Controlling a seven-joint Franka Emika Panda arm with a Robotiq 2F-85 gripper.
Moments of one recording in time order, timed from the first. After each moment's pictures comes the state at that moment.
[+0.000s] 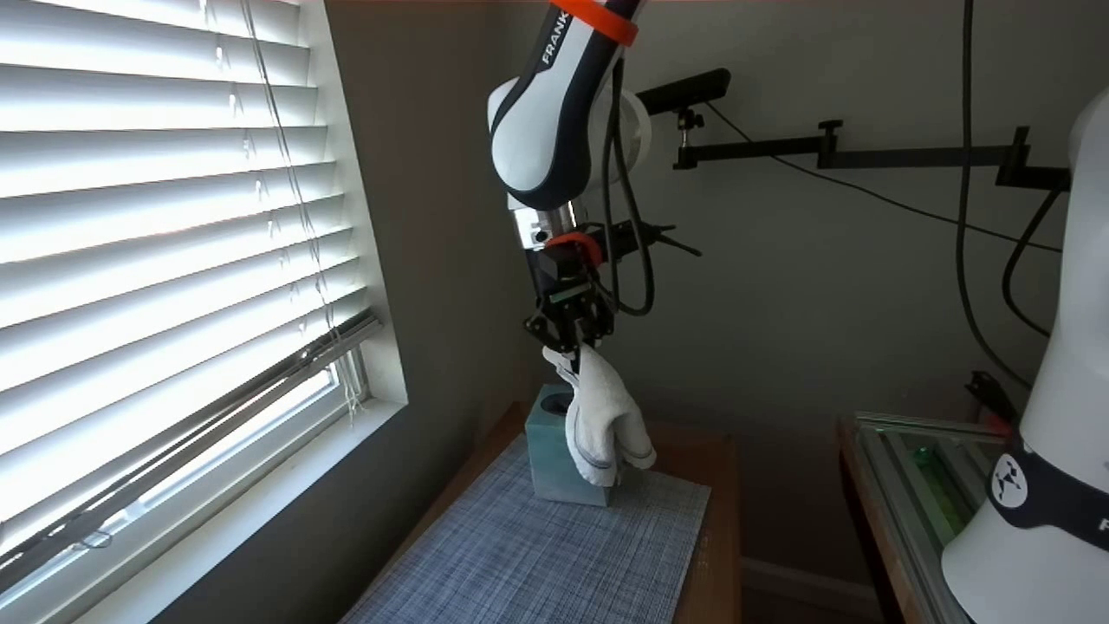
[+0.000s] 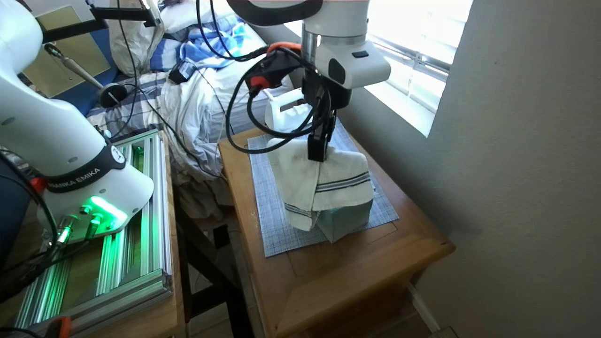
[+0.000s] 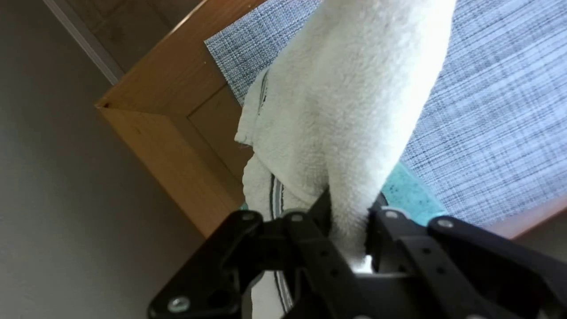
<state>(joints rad) -0.17 0.17 -0.21 -2.39 -0.06 2.42 0.37</state>
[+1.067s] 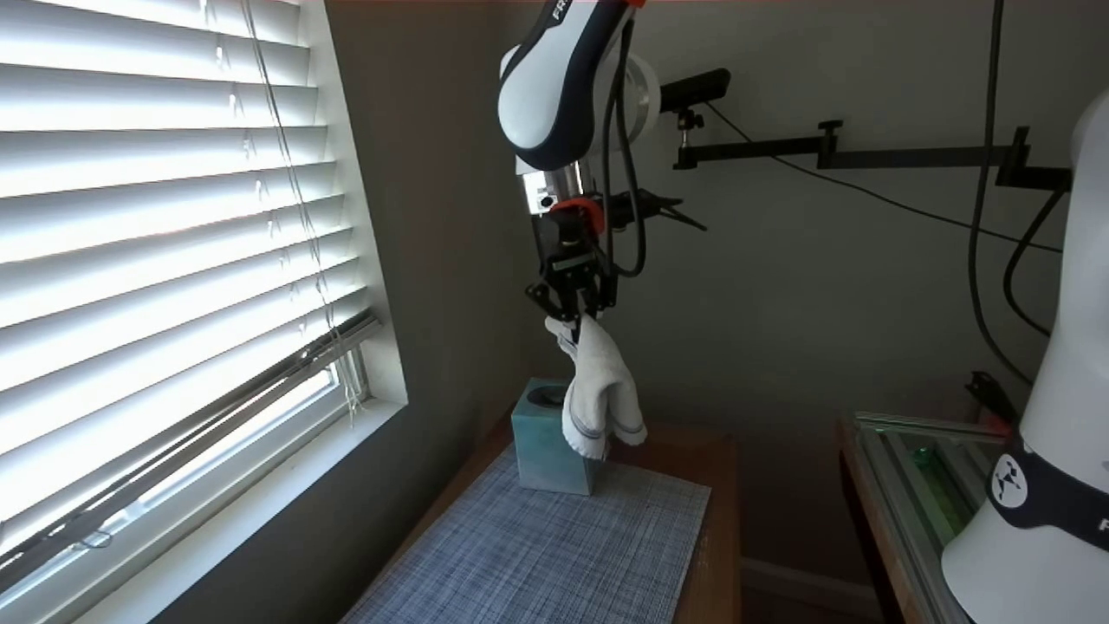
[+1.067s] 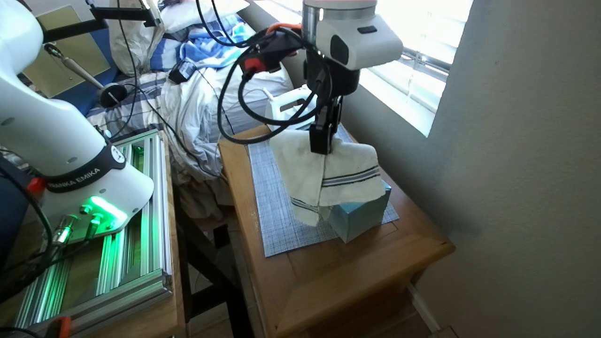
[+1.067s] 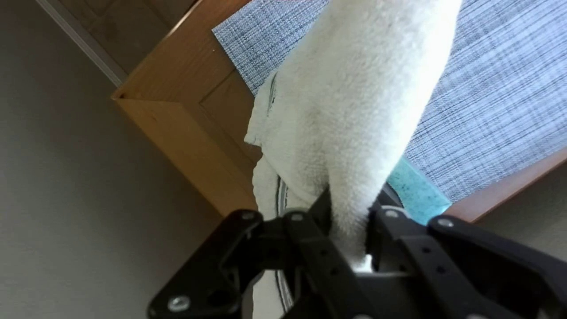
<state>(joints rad) -0.18 0.09 -0.24 -2.38 -0.06 2.37 0.37</state>
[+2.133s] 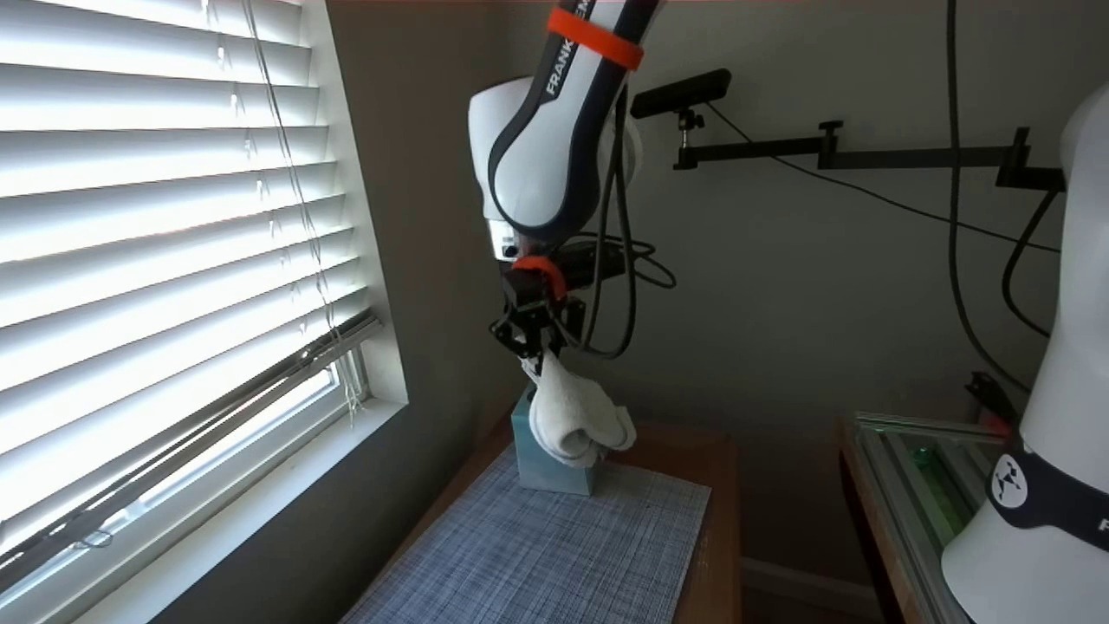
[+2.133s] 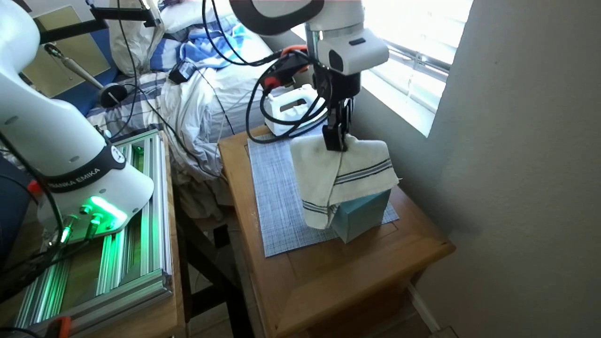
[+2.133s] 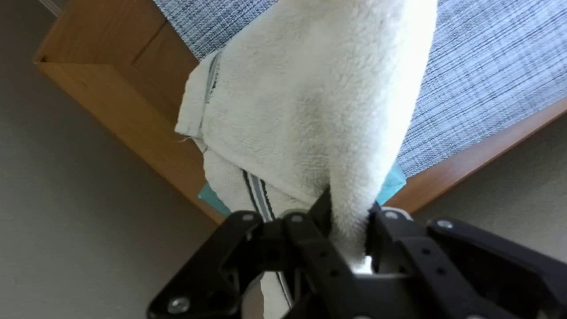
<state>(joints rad) -0.12 0.22 -0.20 -2.41 -0.18 2.65 0.64</state>
